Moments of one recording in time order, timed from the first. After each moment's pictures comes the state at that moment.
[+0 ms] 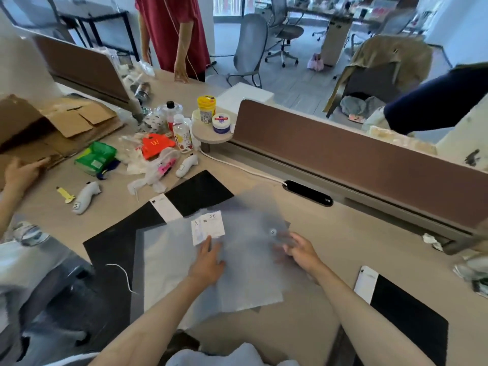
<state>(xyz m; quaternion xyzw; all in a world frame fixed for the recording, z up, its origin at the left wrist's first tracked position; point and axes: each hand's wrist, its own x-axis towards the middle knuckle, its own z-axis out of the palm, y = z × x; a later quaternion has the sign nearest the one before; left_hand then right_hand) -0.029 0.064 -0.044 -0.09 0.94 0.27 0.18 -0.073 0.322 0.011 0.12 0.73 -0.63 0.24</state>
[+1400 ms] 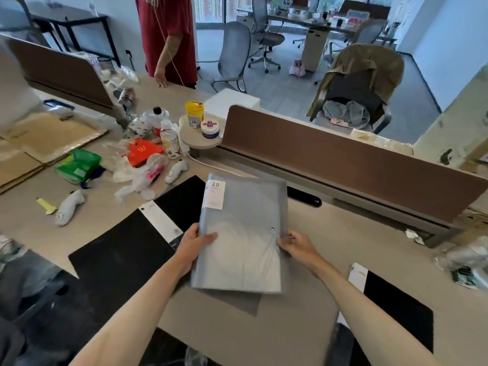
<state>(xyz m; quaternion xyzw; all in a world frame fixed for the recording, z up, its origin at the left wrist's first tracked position) -0.055 0.048 0.023 -0.20 0.66 0.72 0.13 -0.077 0.336 0.031 0.07 0.82 -0.54 0.18</state>
